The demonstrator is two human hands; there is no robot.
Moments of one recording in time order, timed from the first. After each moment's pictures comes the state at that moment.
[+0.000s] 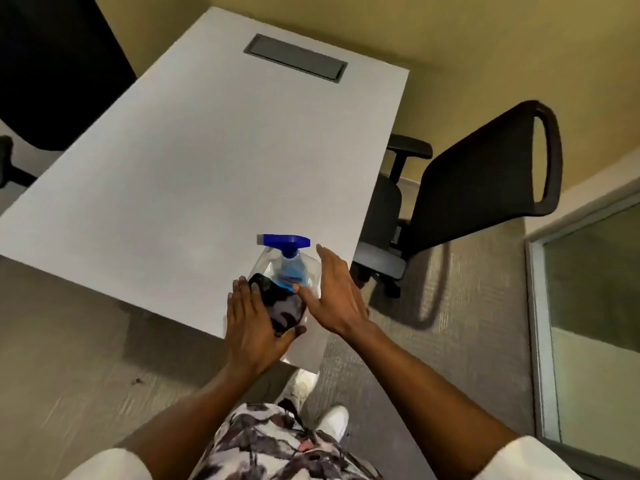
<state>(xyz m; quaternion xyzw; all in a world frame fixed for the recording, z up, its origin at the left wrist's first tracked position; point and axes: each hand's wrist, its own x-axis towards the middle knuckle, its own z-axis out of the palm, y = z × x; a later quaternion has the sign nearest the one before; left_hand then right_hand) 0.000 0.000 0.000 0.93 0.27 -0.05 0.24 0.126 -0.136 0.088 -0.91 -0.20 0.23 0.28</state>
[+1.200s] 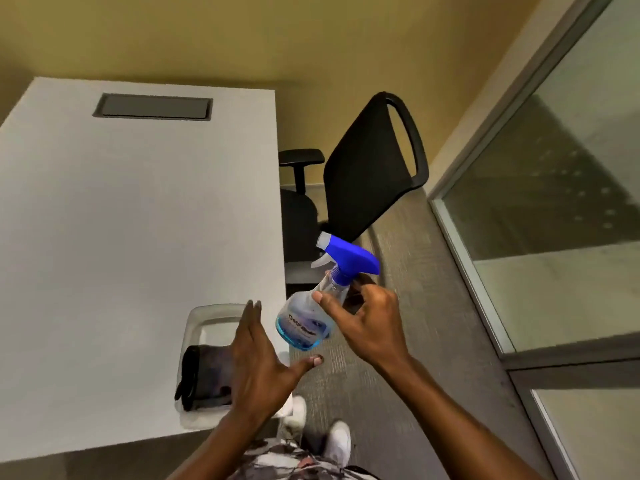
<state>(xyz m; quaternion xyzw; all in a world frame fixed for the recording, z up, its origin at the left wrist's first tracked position) 0.060 -0.067 0.067 0.90 0.10 -0.02 0.41 0.114 -0.249 0.171 -0.89 0.02 -0.04 0.45</state>
